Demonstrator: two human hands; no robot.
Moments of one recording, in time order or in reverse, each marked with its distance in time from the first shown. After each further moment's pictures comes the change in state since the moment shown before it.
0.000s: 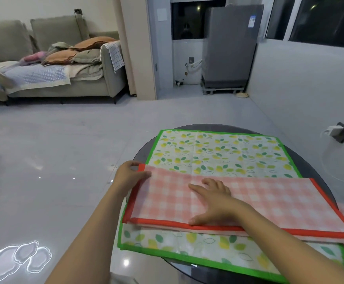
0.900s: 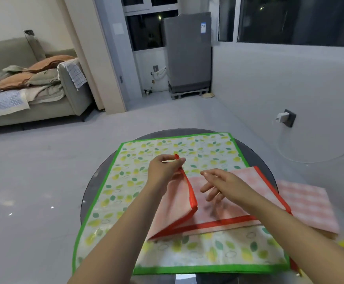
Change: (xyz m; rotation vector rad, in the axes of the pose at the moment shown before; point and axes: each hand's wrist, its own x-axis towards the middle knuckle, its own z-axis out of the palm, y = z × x) left_hand -0.069 0.107 0.179 -0.339 -0.241 0.024; right_hand -0.088 0.091 -0.044 1.026 0.374 0.107
